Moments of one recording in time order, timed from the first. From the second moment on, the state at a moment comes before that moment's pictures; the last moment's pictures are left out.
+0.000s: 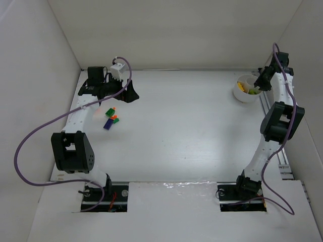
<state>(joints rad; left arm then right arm) -0.03 1.58 1.34 -0.46 0.72 0.15 -0.32 2.10 1.98 -0.78 0.05 0.34</state>
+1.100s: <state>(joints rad) -0.03 1.58 1.34 -0.45 0.74 0.17 -0.34 2.15 2.14 -0.64 0.07 0.31</state>
